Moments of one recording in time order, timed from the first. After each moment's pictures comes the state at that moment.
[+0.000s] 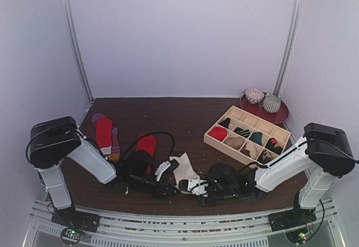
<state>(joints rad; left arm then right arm) -1.00 1.84 0.56 0.63 0.51 -0.36 1.21 1.69 0.57 0.44 0.00 -0.33</state>
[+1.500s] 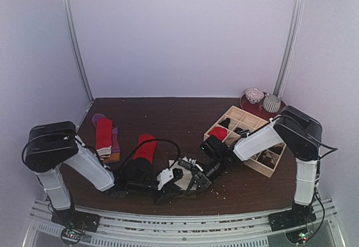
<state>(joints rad) -1.11 1.81 0.51 0.80 0.29 0.07 0.85 2.00 0.98 -0.08 -0.98 0.19</state>
